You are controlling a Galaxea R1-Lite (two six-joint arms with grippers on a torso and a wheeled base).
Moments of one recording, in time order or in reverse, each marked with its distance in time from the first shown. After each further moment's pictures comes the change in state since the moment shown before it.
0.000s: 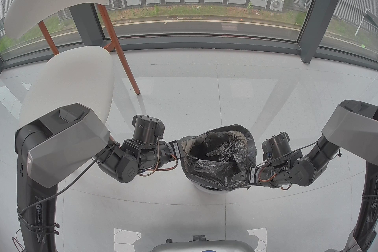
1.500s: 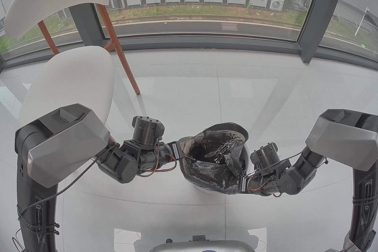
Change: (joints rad) left arm 0.001 0.001 0.006 0.009 0.026 0.000; right arm 0.052 0.103 -0.023 -0.035 -0.030 0.028
